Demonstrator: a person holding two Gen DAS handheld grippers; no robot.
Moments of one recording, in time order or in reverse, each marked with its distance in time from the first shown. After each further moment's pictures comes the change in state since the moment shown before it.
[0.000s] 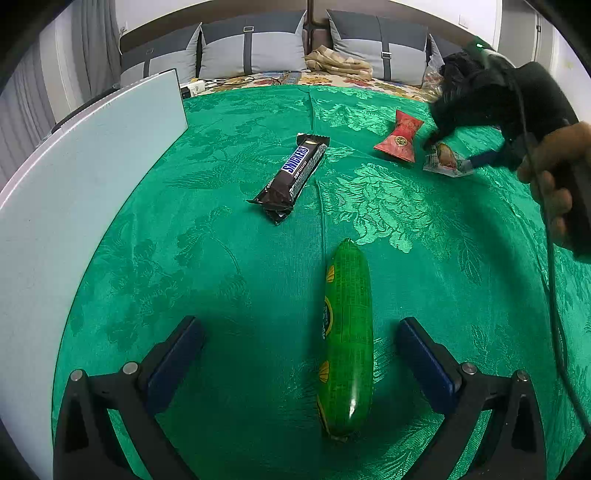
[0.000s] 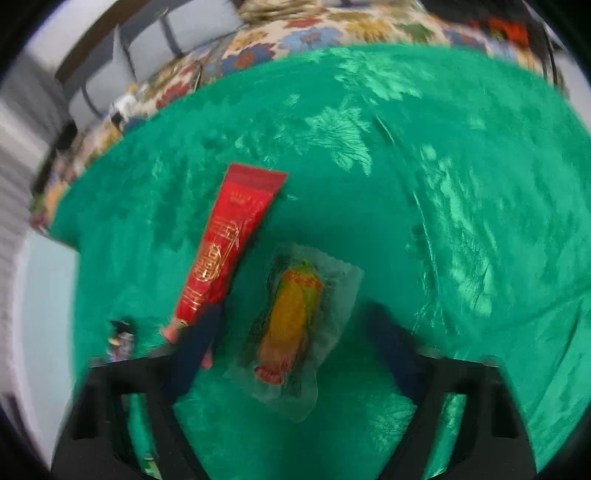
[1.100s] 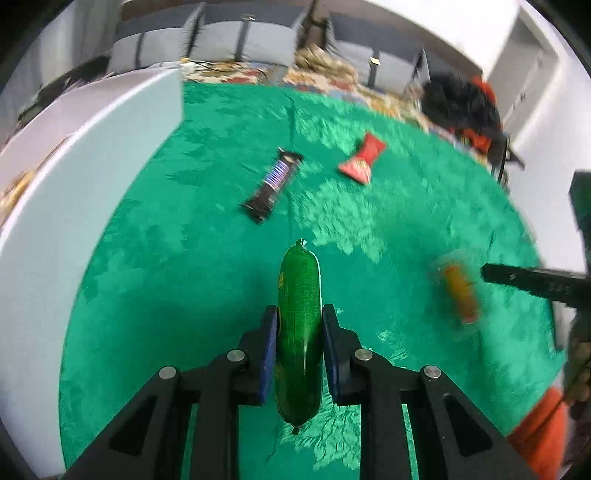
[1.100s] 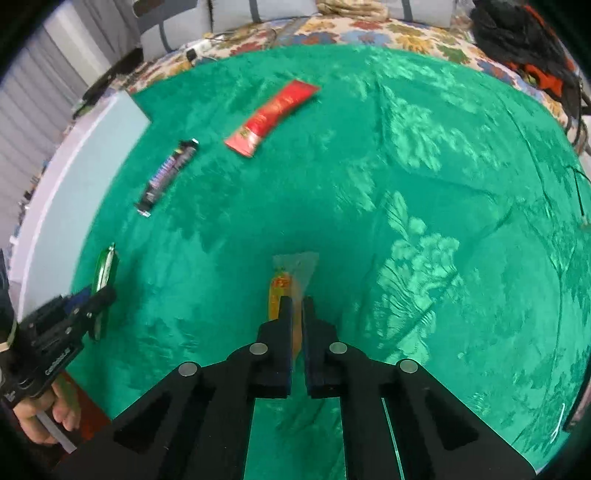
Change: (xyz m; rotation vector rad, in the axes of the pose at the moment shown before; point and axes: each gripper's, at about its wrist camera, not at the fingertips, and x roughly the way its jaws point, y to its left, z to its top) left arm -0.070 0.023 0.011 -0.126 0.051 -0.198; right arm -0.108 -0.021 -0.124 -0.240 0.049 0.119
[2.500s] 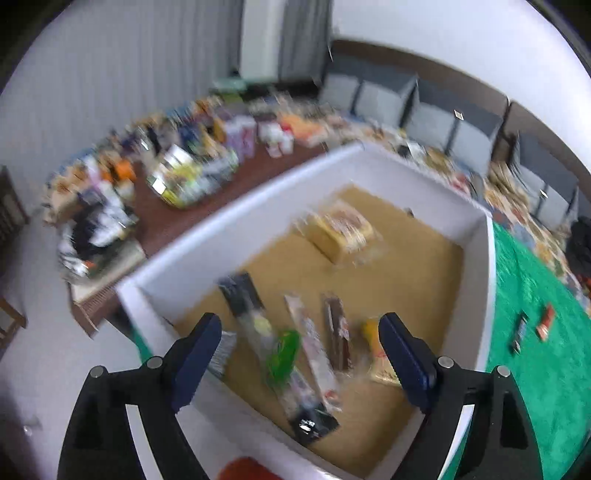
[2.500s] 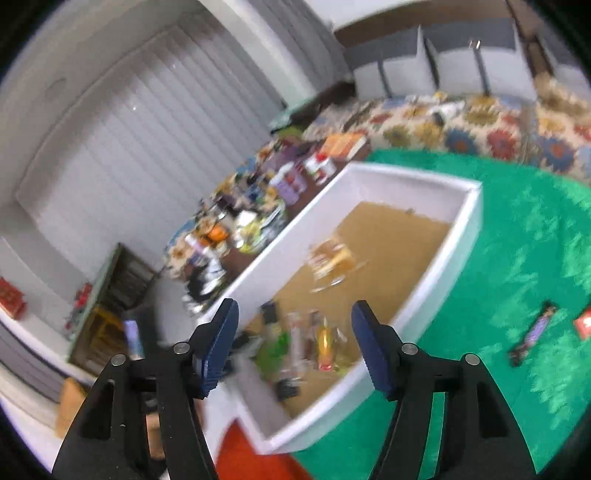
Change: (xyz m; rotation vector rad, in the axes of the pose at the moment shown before) left arm -0.193 0.271 -0.022 -0.397 -0.279 0.499; right arm -0.053 0.298 0.032 -0.312 -0.224 0.594
